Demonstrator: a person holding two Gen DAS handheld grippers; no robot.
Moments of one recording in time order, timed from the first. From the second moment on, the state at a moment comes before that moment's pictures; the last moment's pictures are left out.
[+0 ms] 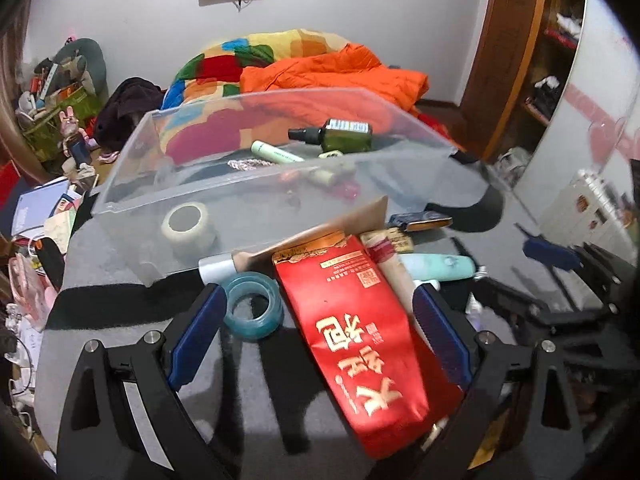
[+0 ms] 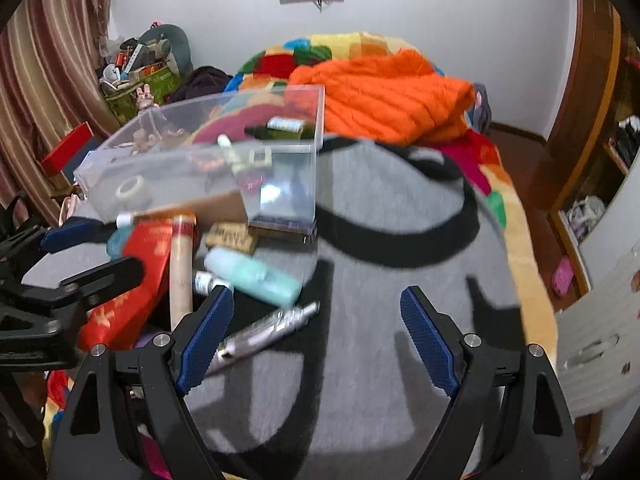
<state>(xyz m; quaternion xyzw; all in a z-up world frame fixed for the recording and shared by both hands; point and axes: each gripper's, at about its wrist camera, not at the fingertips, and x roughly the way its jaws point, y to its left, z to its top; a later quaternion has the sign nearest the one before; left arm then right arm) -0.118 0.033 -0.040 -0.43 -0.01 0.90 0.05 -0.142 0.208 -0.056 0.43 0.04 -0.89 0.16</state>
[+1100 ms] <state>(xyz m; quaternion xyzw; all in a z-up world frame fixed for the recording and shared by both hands) -0.097 0.012 -0.038 -0.41 0.00 0.91 0.06 -0.127 0.243 -0.057 0.44 0.03 -0.88 0.20</state>
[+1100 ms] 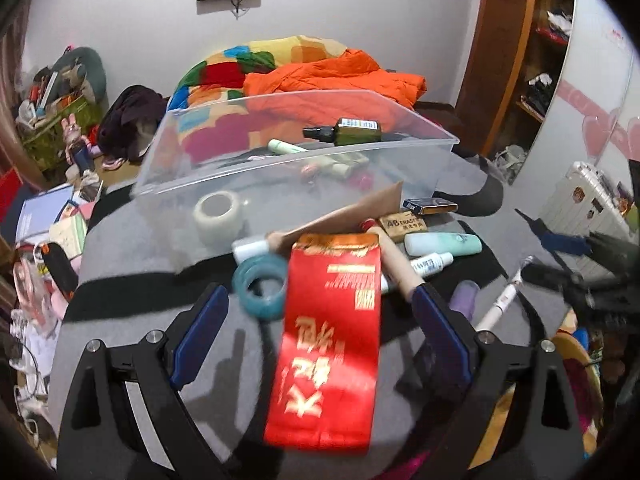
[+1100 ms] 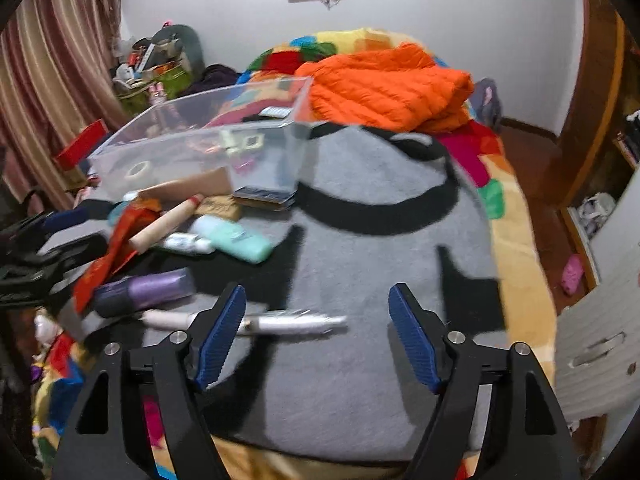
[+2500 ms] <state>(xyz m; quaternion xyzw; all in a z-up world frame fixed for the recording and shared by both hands) -0.092 0.013 -0.060 -0.44 -0.03 0.89 0.10 -0.135 0.230 -0.076 0.45 0.02 -0.88 0.16</state>
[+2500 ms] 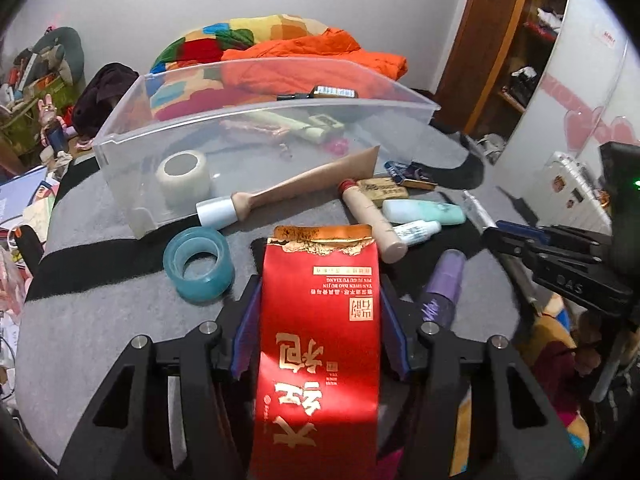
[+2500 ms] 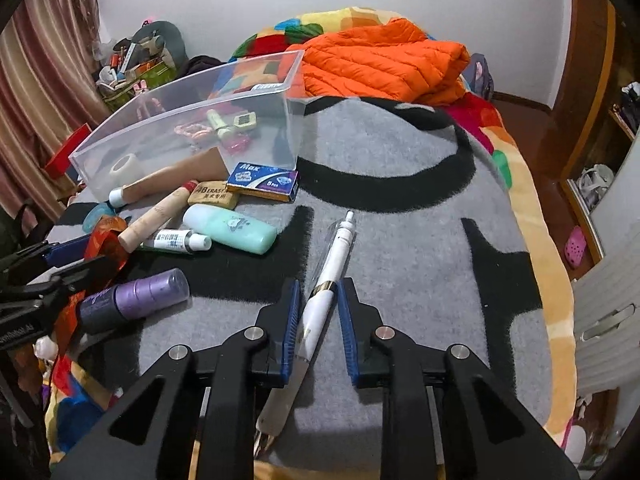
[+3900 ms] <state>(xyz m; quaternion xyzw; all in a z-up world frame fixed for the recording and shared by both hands) -0.142 -0.050 0.055 -0.31 -0.08 0.95 0.04 -0.168 0.180 0.035 0.32 0.01 -0.91 0.25</state>
